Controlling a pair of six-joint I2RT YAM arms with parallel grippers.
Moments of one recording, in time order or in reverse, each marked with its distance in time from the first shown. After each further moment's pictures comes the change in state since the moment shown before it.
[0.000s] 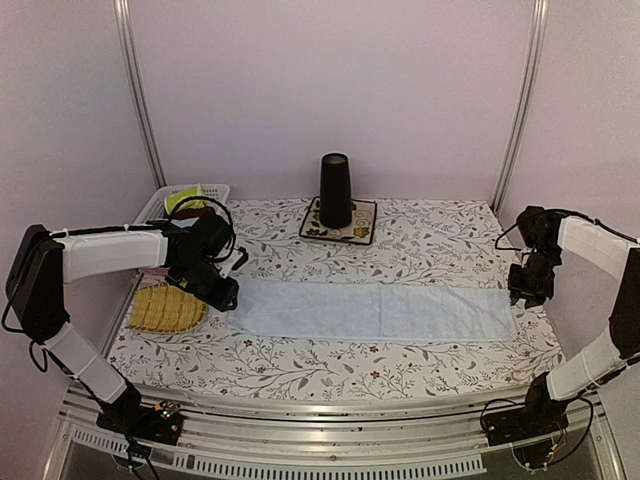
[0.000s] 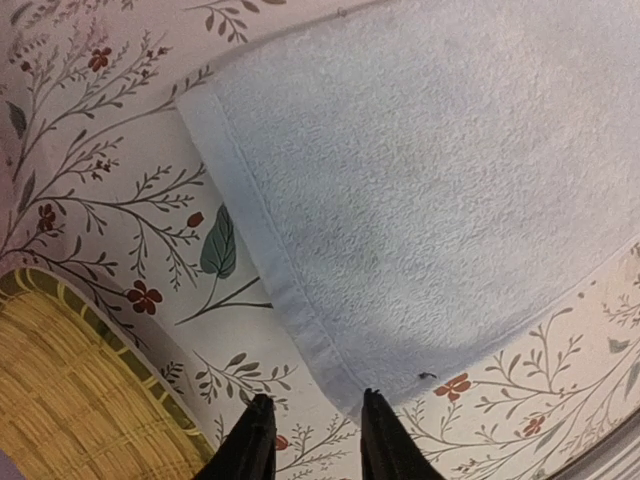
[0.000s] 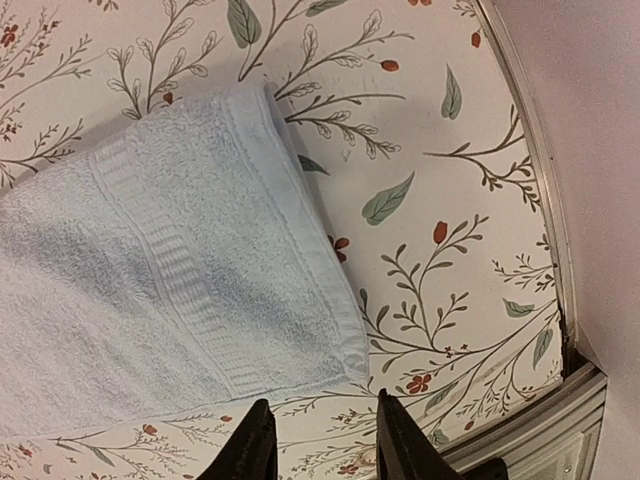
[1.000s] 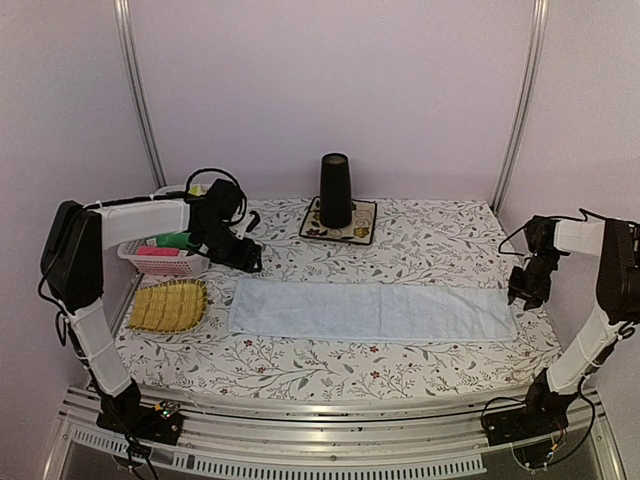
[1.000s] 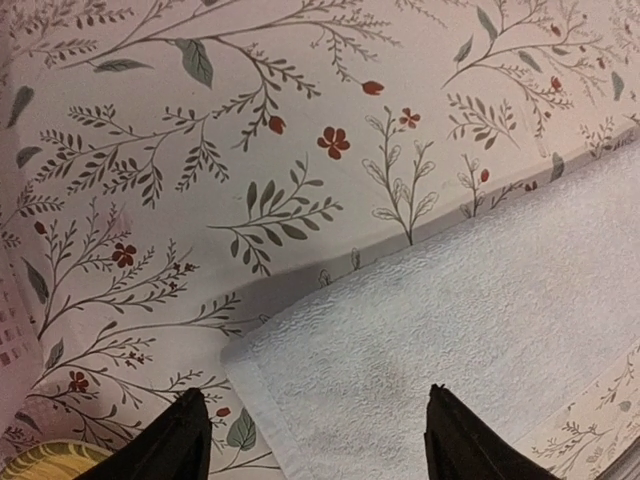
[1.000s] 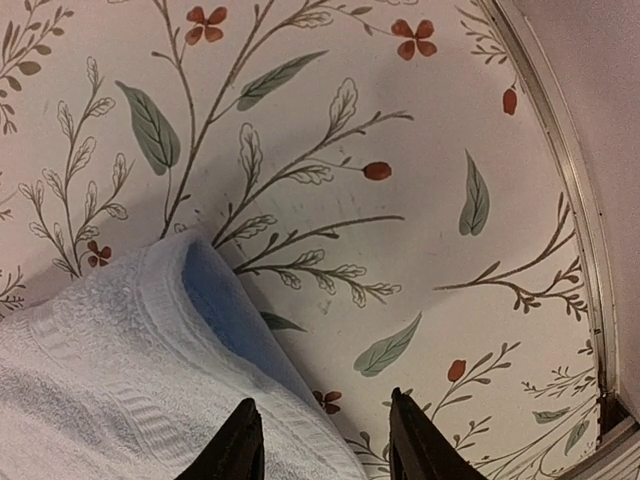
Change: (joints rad) left arm 0.095 0.264 0.337 0.051 0.101 -0.037; right arm -0.145 0.207 -0.010 0.228 -0.077 -0.035
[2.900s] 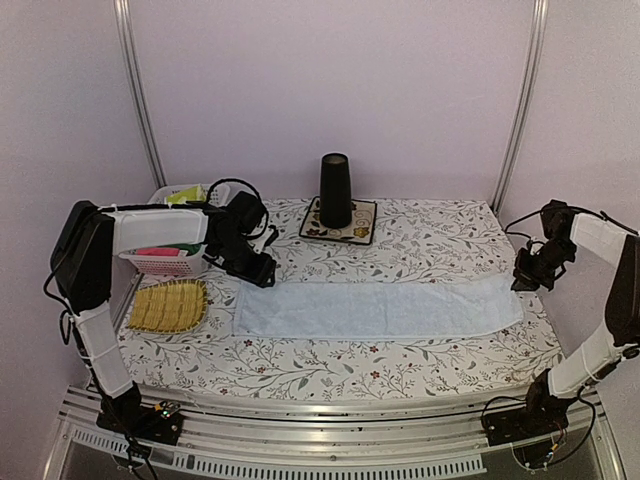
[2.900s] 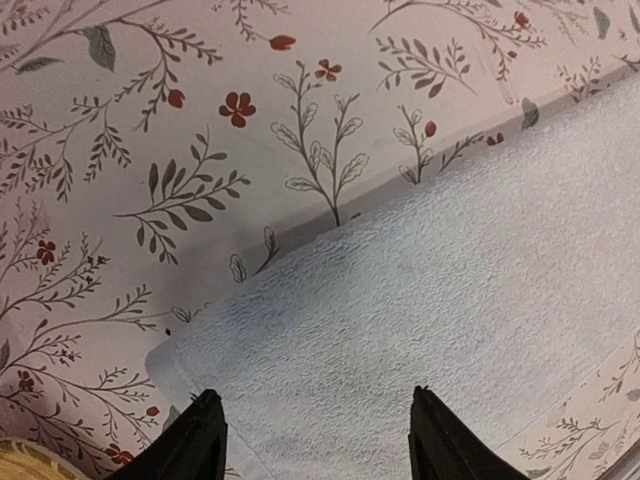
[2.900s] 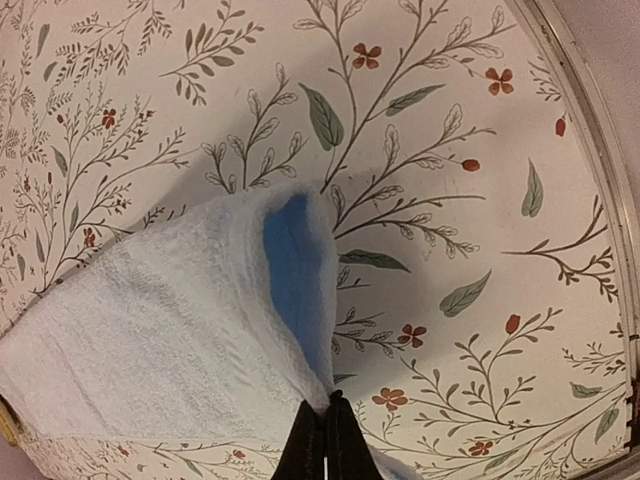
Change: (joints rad) left arm -0.129 0.035 -0.015 0.008 -0.045 -0.038; right arm -0.065 -0.138 0.050 -0.076 -0.252 -0.074
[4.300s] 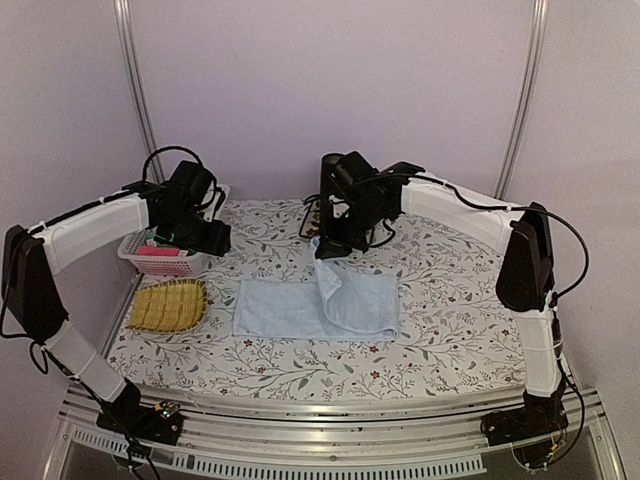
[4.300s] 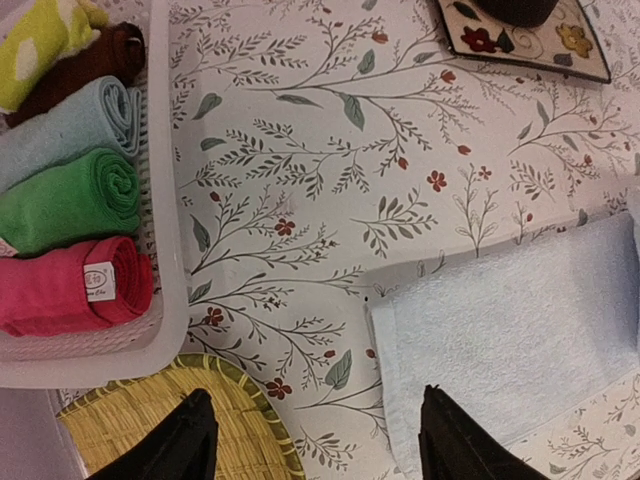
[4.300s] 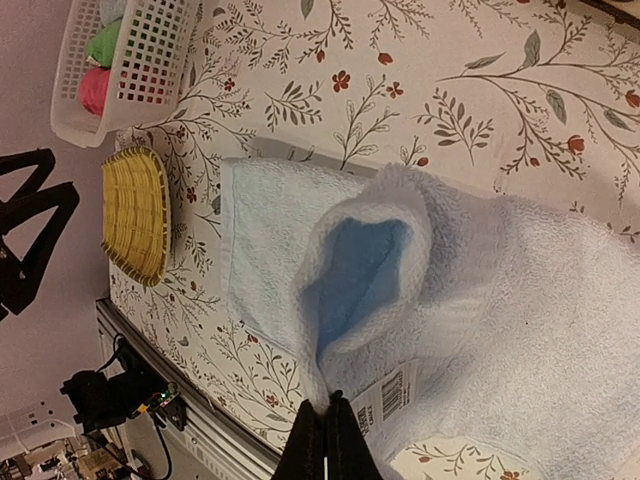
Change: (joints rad) left arm 0.154 -0.302 -0.039 -0.082 -0.174 -0.032; right arm 1.019 0.678 1.028 -0.013 -0.119 0.406
